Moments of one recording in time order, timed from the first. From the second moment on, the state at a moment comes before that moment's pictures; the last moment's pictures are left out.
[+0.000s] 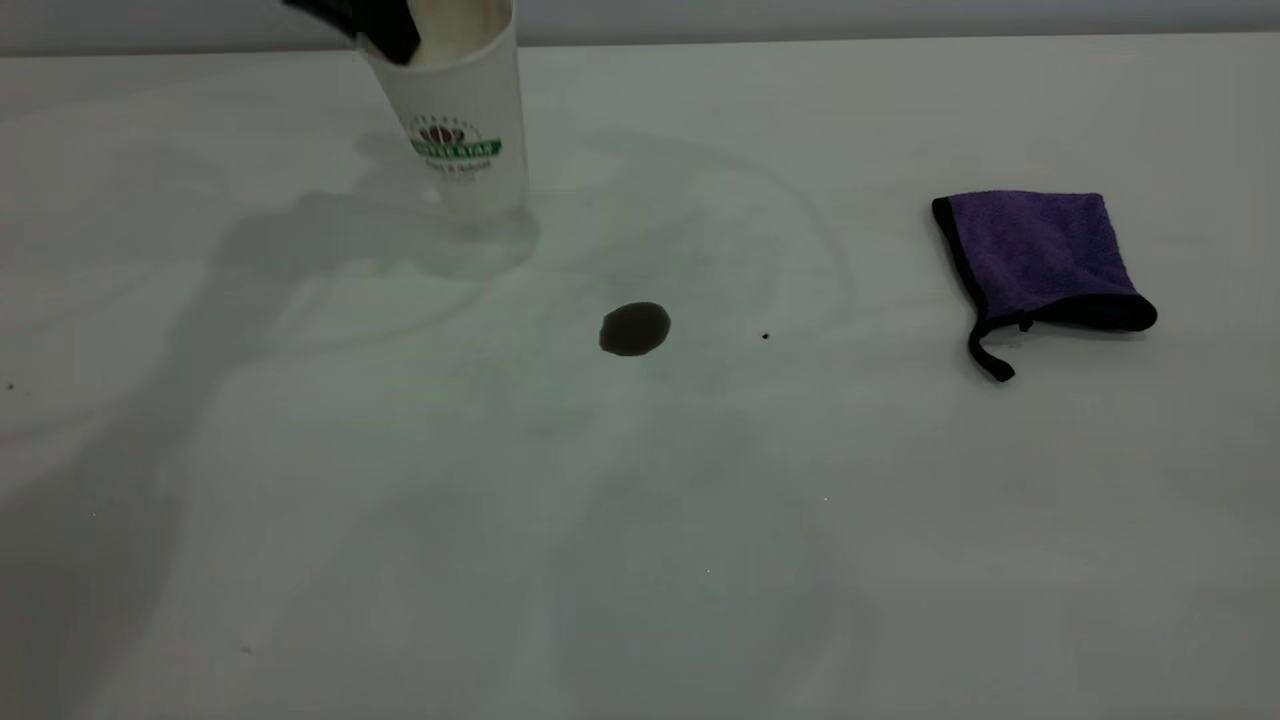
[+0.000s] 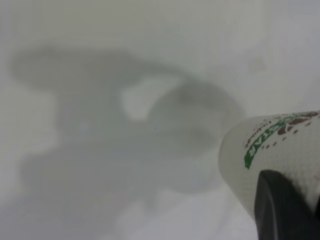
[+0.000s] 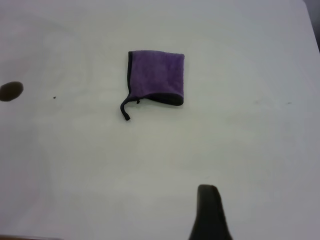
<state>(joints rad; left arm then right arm) -0.16 2.33 -1.76 -0.39 0.68 0.46 0.01 -0.02 -0.47 0.02 1.14 -0.03</state>
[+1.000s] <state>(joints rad) -0.16 2.29 -1.76 -0.41 0.65 0.46 0.01 -0.02 -0.47 0.02 1.14 -0.03</state>
